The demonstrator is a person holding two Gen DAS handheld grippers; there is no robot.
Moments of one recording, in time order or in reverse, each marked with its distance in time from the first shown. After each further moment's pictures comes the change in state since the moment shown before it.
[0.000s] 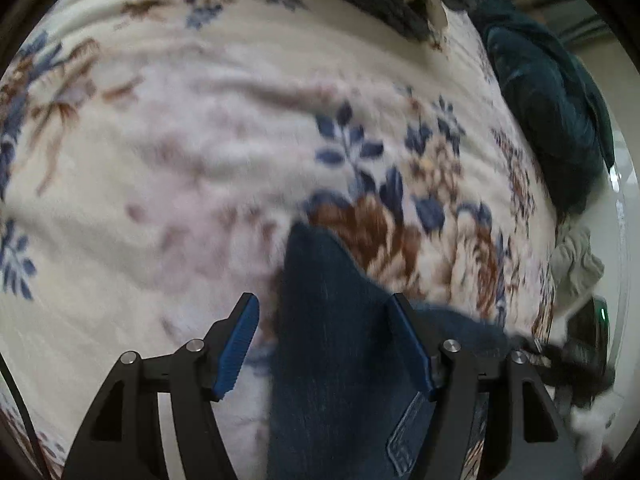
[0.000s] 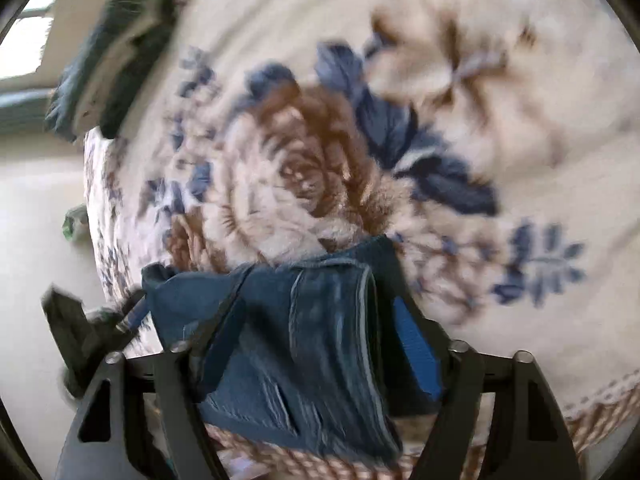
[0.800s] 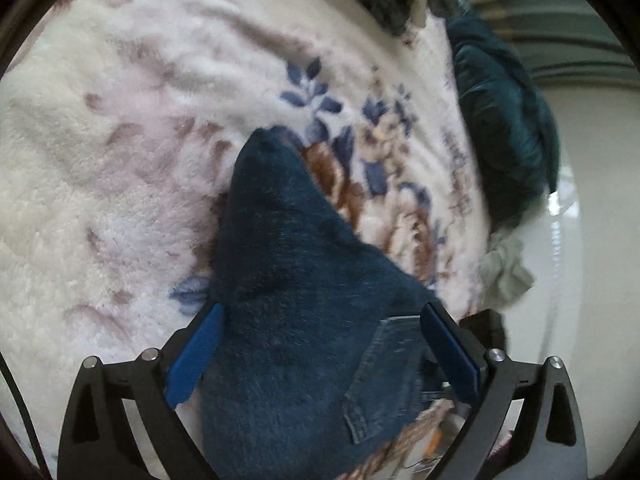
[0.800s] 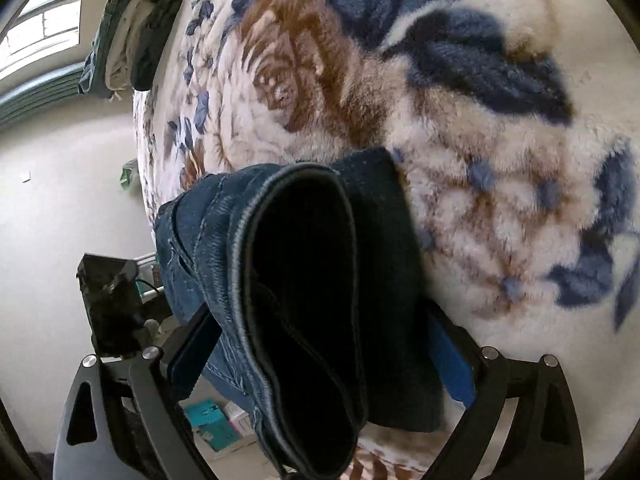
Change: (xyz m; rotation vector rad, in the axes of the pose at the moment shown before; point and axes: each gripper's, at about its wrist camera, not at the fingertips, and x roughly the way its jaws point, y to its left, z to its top) left arm -0.003 0.013 -0.037 -0.131 0.005 -0.326; right arm 0.054 -0.042 -0.013 -0.113 0.191 0.226
